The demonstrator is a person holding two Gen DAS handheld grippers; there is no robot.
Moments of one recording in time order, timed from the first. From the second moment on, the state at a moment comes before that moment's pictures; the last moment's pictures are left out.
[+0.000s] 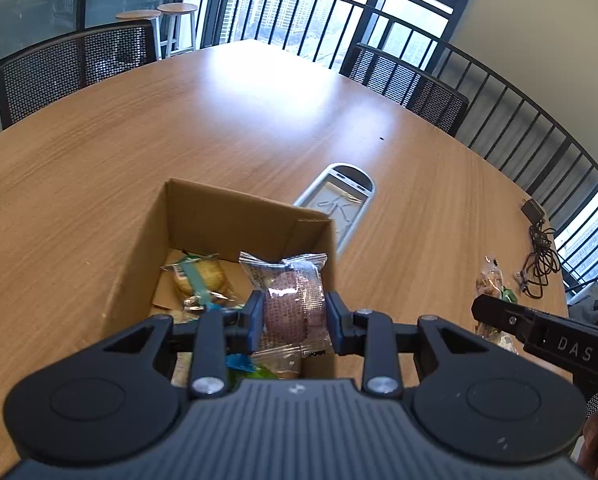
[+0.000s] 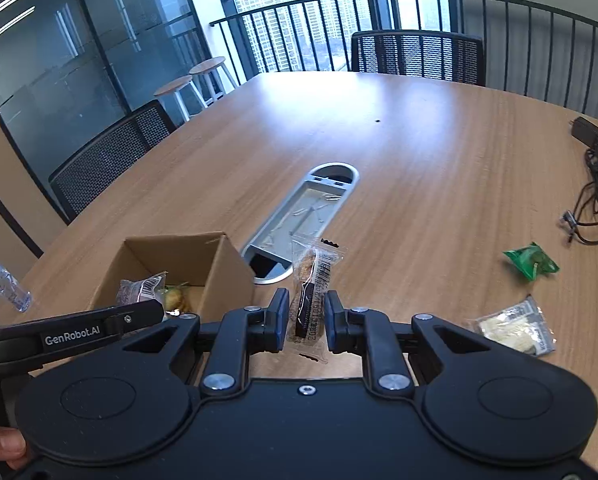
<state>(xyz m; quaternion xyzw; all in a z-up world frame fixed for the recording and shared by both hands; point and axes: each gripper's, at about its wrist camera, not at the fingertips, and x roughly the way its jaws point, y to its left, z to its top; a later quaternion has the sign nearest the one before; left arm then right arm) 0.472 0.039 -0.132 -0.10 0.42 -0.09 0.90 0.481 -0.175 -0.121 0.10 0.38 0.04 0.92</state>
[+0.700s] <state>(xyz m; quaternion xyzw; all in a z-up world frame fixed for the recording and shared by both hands) 0.482 0.121 -0.121 -0.11 0.41 -0.05 0.90 0.511 -0.097 -0.113 0.08 0.38 0.07 0.92</state>
